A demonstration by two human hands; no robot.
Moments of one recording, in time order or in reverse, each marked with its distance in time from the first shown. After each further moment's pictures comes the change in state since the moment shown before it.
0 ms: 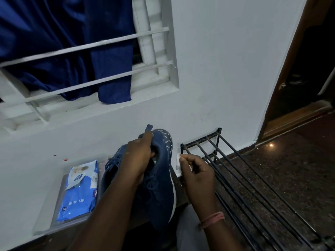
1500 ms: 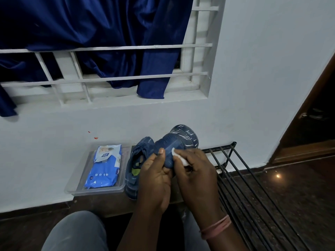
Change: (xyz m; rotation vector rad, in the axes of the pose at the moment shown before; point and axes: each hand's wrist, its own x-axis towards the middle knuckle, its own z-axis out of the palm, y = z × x) left_hand -0.101 -0.046 -0.035 -0.991 -0.062 0.103; right_hand -0.064 -0.094 0.037 -0.418 -0.203 -0.467
